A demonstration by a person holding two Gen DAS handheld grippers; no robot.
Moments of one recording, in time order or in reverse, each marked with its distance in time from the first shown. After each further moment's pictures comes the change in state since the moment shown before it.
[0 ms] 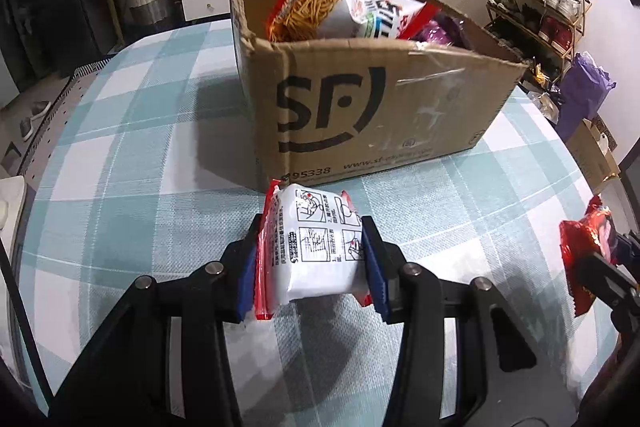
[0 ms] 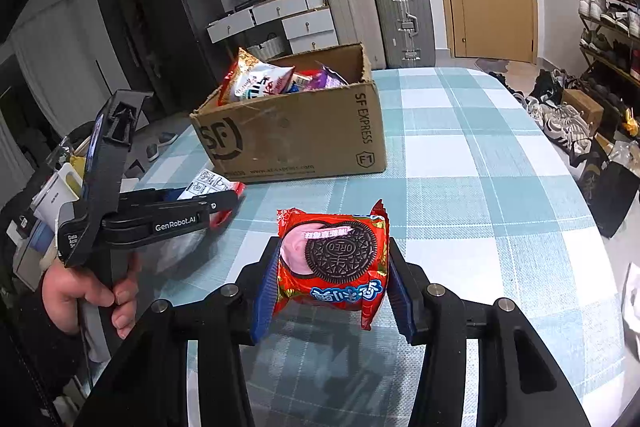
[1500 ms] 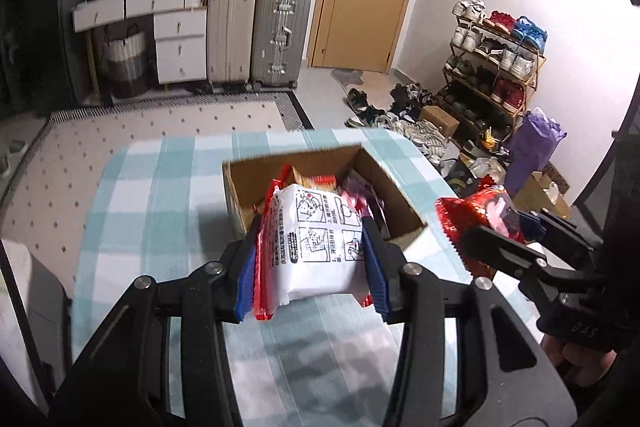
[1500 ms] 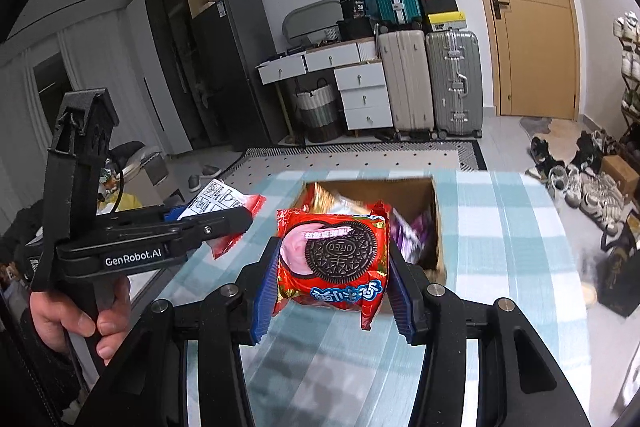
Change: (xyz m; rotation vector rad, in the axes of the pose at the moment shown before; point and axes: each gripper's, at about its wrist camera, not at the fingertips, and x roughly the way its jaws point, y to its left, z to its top) left arm -0.164 0.002 0.108 0.018 -0.217 -0.143; right arm -0.039 0.054 0.136 -0.110 -0.150 0.142
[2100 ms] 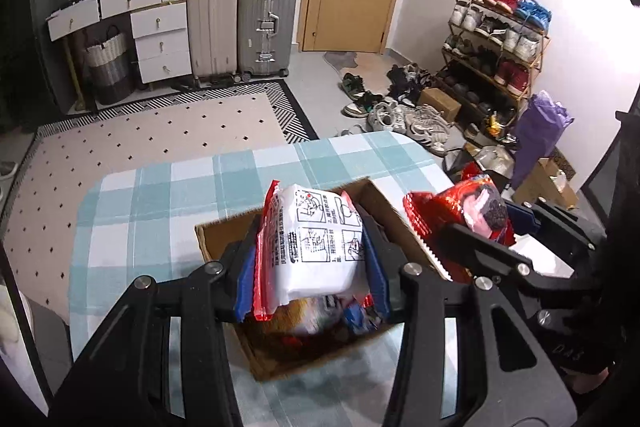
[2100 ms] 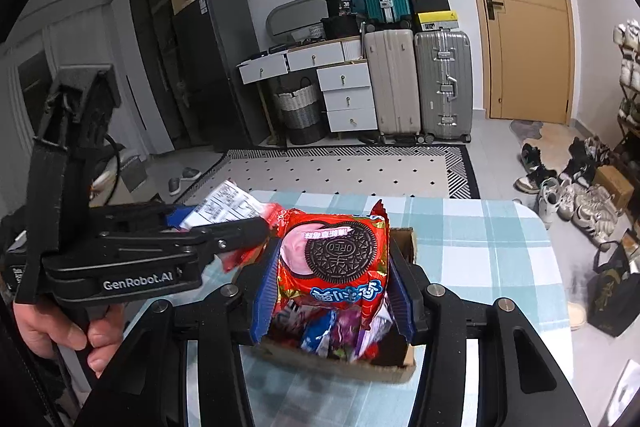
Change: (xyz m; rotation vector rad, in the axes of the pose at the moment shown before) left arm 0.099 -0.009 0.085 0.051 0.095 -0.019; right arm 0.073 -0.045 0.065 0.015 0.030 -0.057
